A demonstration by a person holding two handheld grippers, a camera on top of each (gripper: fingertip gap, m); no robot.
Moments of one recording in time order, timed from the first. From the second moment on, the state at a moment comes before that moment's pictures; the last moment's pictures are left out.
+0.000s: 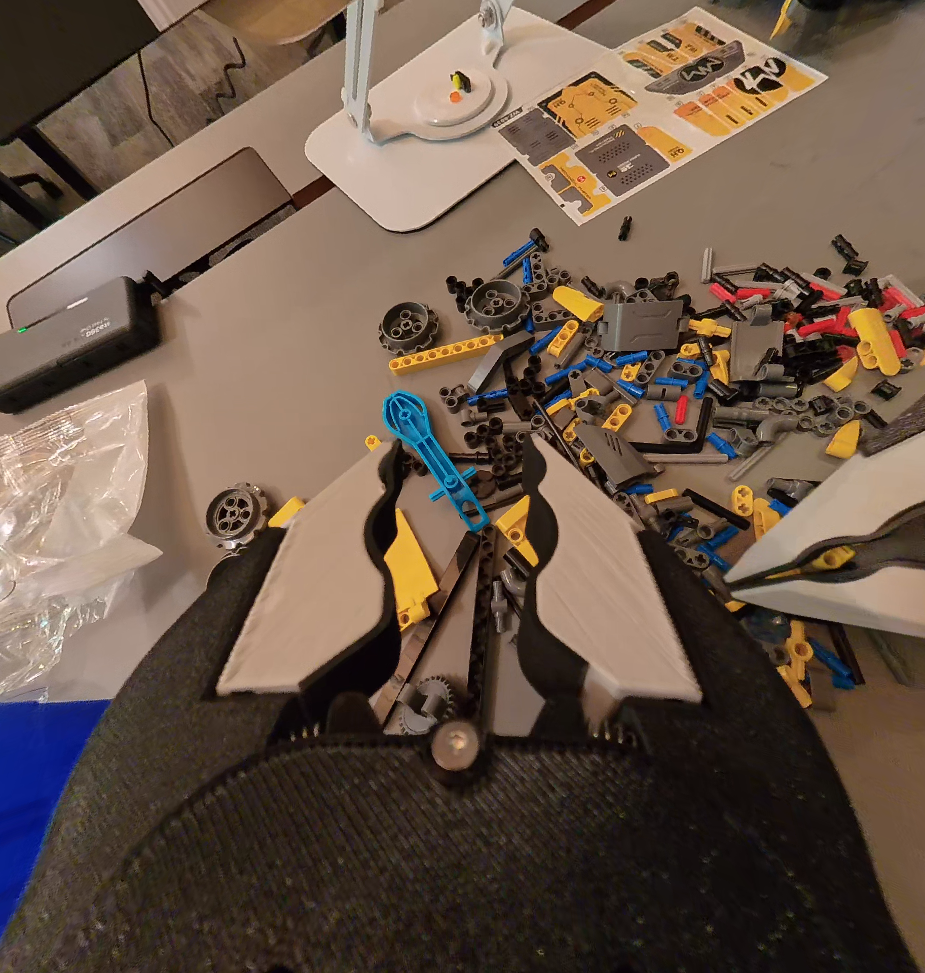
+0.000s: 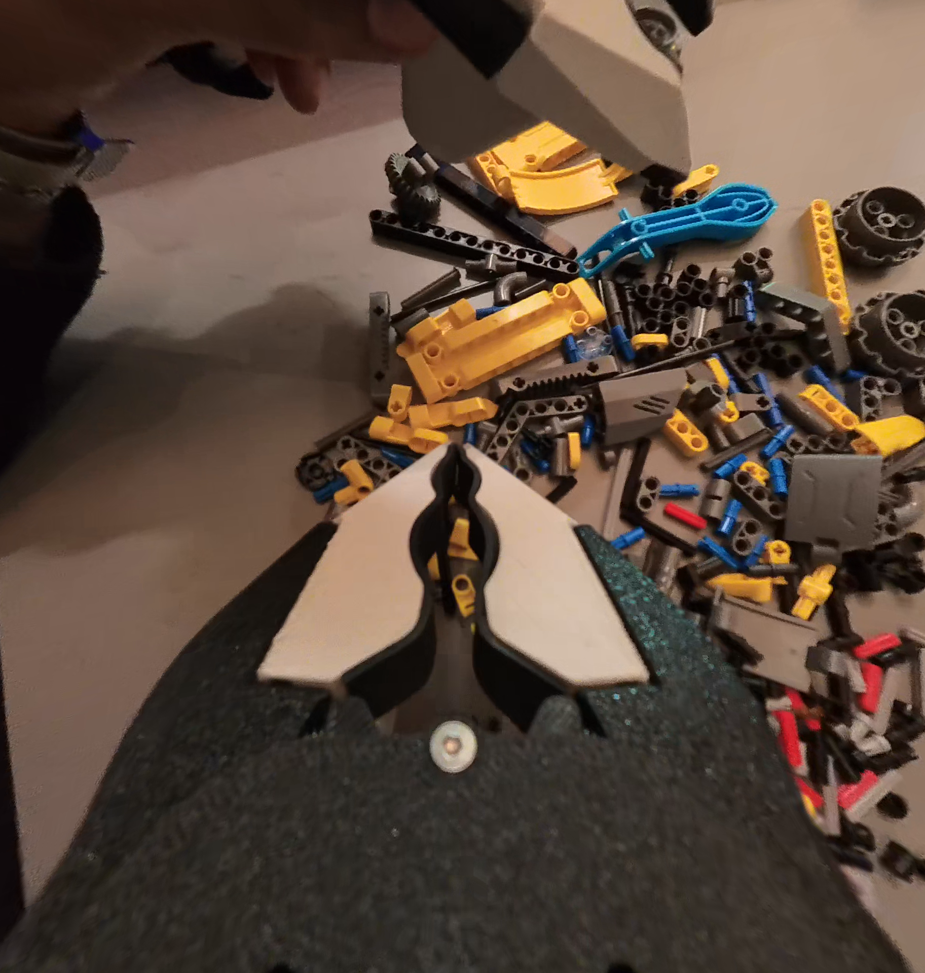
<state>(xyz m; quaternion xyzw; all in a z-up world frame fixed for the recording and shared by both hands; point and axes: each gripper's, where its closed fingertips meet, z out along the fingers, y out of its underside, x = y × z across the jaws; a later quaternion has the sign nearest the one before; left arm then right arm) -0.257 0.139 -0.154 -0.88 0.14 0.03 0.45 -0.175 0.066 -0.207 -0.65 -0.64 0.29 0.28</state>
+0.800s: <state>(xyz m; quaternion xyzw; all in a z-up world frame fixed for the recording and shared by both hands) -0.258 0.139 -0.142 -0.87 0.13 0.02 0.47 -0.189 0.079 -0.219 -0.66 -0.65 0.23 0.29</state>
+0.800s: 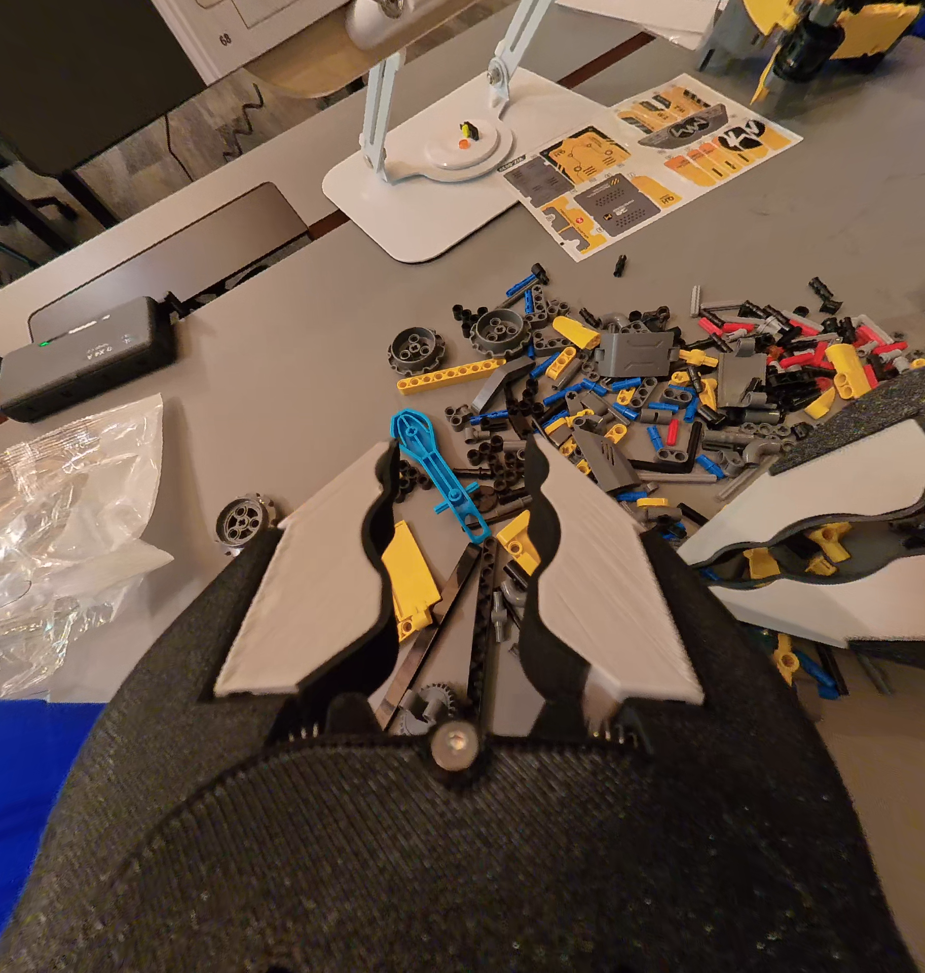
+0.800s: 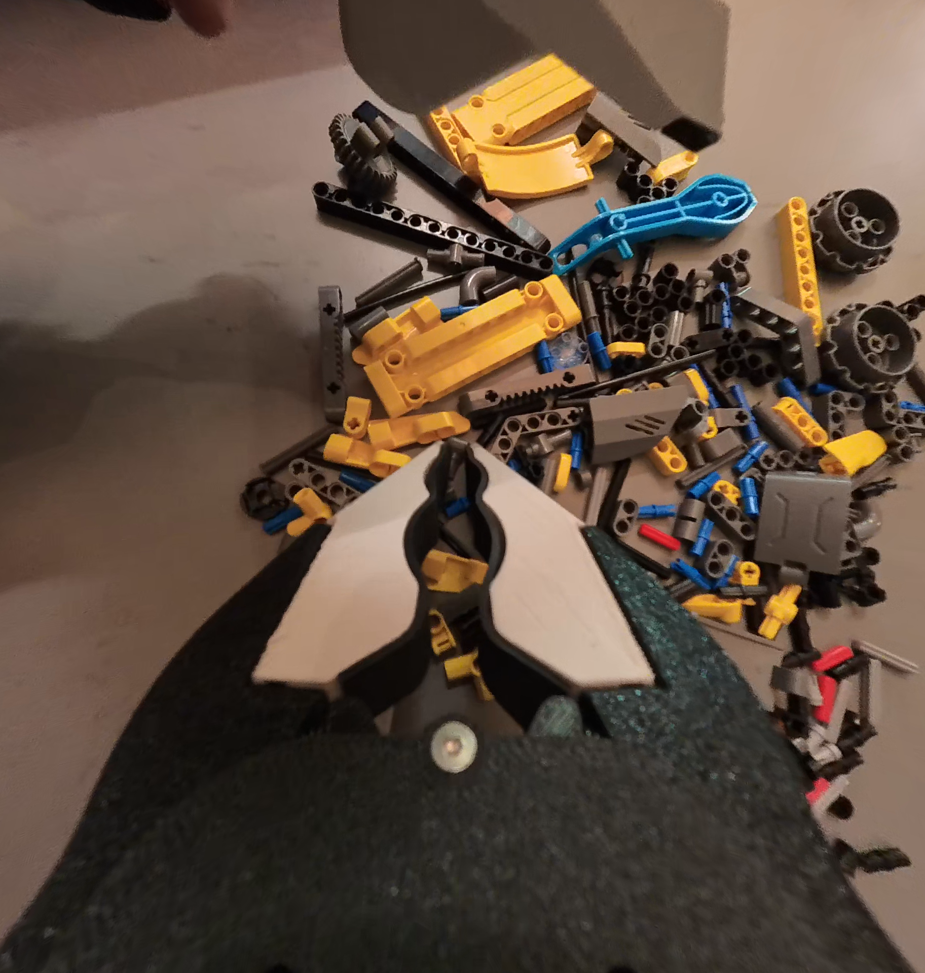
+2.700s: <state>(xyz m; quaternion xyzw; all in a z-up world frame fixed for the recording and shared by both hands) -0.203 0.142 -0.106 -0.83 0.16 -0.07 0.53 0.060 0.126 -0.094 -0.73 -0.46 0.25 0.45</state>
